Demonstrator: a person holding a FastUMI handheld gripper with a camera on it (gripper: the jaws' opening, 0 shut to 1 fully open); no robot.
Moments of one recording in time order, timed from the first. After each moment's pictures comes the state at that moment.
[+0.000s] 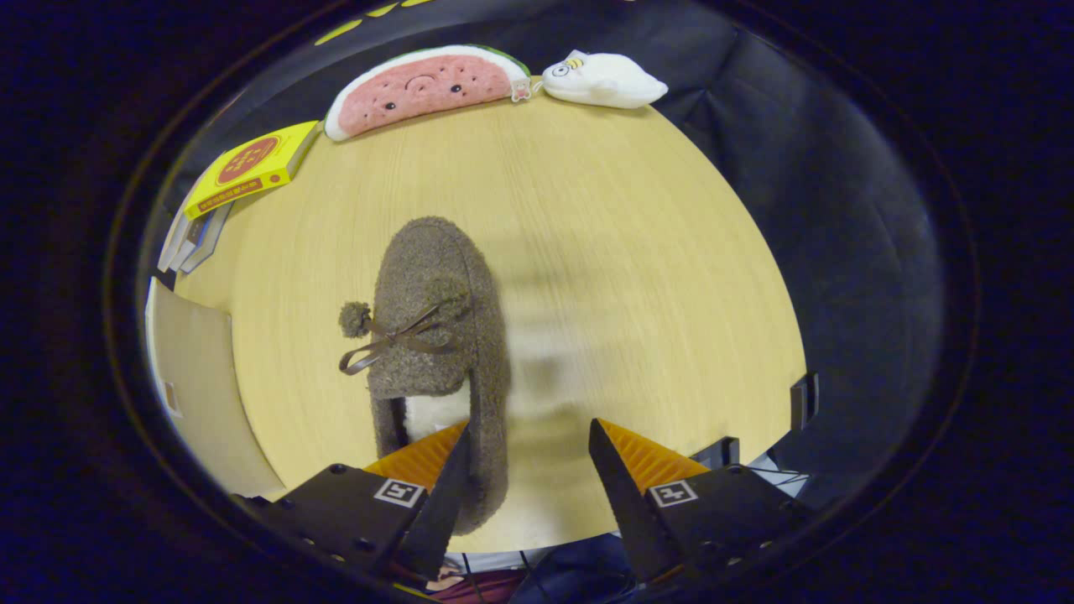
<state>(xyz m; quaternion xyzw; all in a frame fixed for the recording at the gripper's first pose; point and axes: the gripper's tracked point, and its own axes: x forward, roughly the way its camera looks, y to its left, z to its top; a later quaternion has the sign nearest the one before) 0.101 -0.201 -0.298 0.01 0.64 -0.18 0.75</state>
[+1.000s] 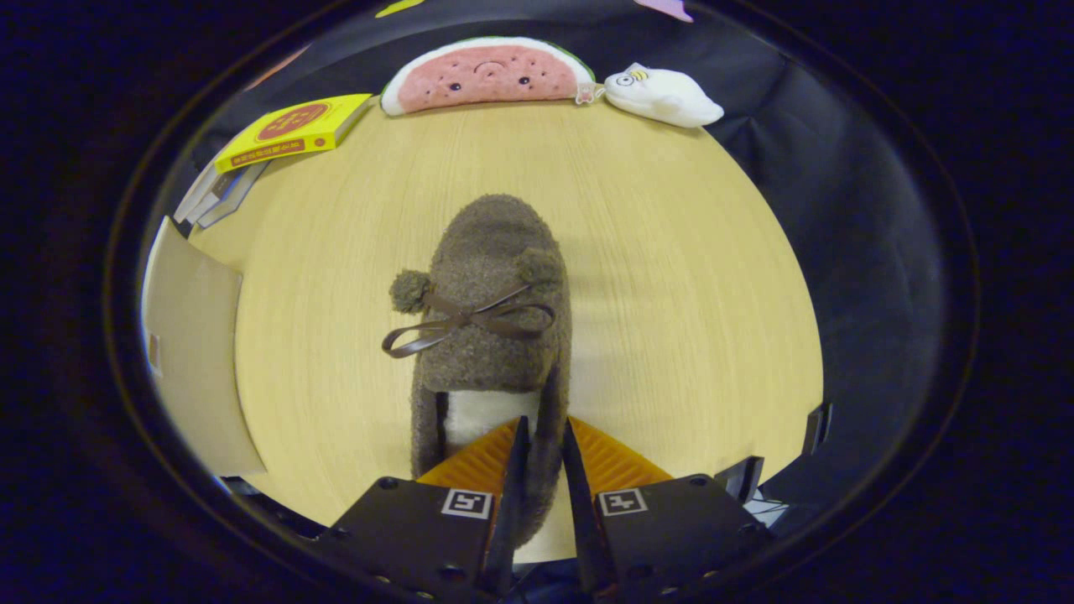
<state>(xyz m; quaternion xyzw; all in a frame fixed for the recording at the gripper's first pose) 0.108 -0.180 -0.308 -0.09 0.62 -0.14 0.76</state>
